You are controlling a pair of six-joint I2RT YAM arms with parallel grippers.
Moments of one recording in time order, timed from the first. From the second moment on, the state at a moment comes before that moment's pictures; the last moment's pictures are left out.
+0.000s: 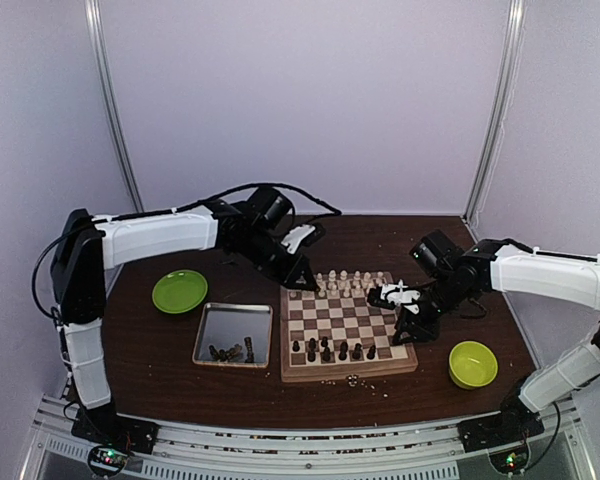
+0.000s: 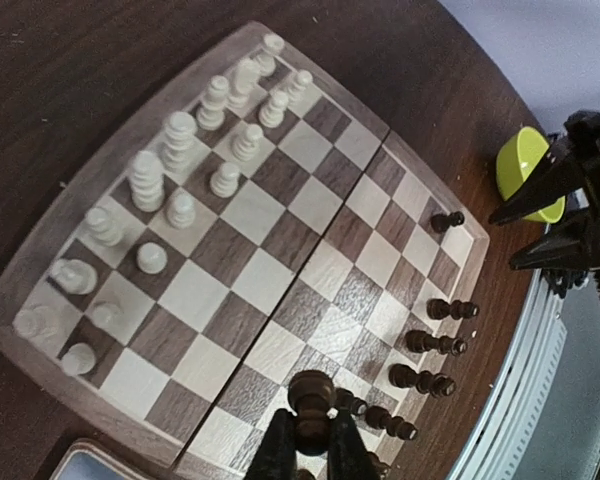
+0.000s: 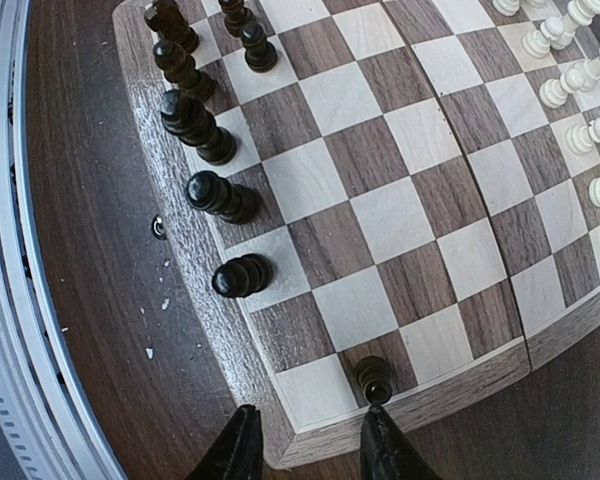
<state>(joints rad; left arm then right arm) -0.81 1.96 1.63 -0.61 0.43 -0.14 0.62 1.39 0.93 -0.74 -0.31 -0.56</state>
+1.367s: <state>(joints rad) -0.95 2.00 1.83 -0.84 0.10 -0.08 0.61 1.56 1.25 -0.85 -0.33 -0.56</state>
